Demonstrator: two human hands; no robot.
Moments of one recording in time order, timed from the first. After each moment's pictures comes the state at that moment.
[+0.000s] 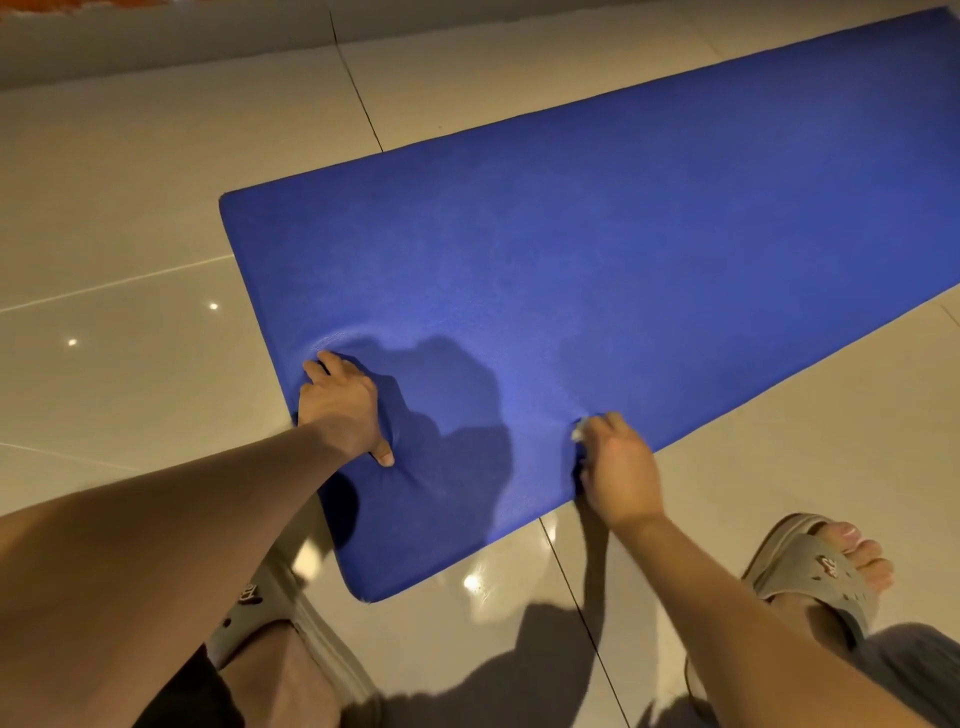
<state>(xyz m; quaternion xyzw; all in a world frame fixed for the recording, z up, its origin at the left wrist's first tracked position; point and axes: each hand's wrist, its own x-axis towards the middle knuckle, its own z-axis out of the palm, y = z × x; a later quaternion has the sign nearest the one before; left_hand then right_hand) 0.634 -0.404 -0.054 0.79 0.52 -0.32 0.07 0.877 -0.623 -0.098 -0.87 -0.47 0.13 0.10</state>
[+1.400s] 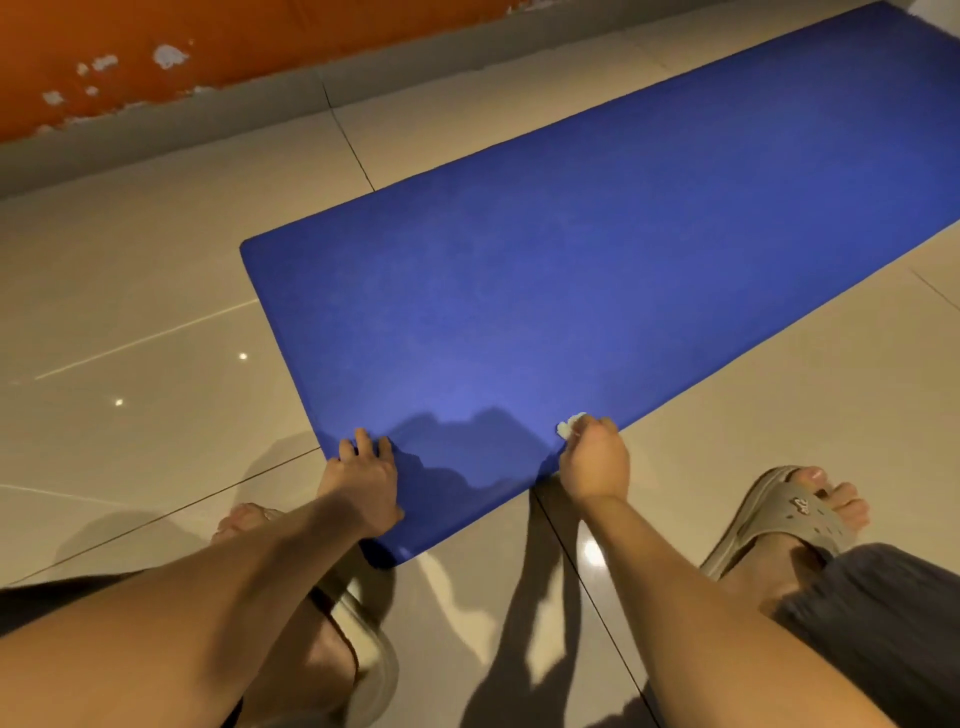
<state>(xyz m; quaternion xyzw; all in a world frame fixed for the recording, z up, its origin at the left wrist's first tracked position) 0.594 -0.502 -0.054 0.84 0.42 -0.35 0.04 0.839 -0.640 -0.090 -0.91 -0.31 0.19 0.19</state>
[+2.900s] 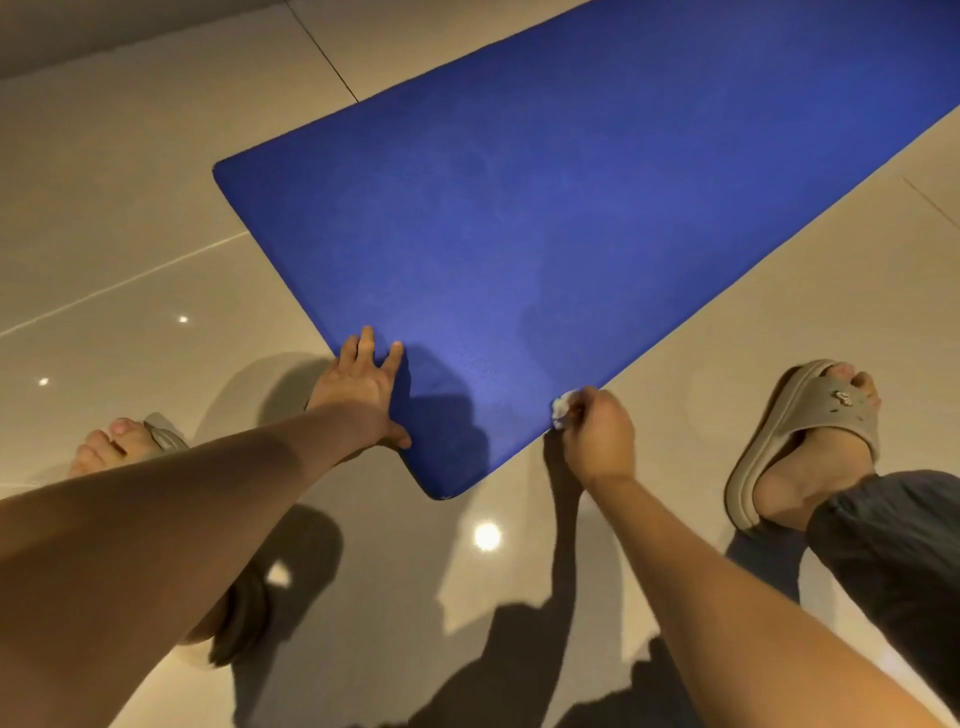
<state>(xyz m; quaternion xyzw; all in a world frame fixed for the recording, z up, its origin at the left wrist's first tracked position) 0.544 -0.437 -0.037 0.89 0.35 -0.27 0.09 0.729 -0.656 -0.088 -0.91 -0.26 0.18 0.25</state>
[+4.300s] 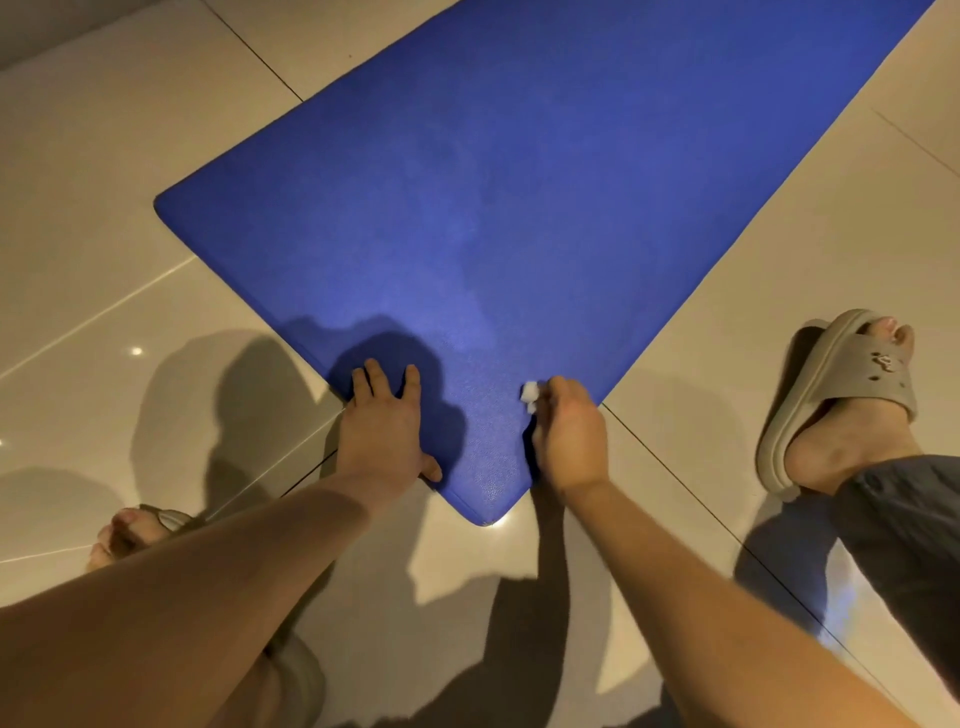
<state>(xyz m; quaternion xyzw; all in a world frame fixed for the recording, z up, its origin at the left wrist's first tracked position) 0.549 -0.426 -0.050 0.92 0.30 -0.26 0.05 0.679 -0.594 -0.100 -0.93 -0.24 0.11 0.26</state>
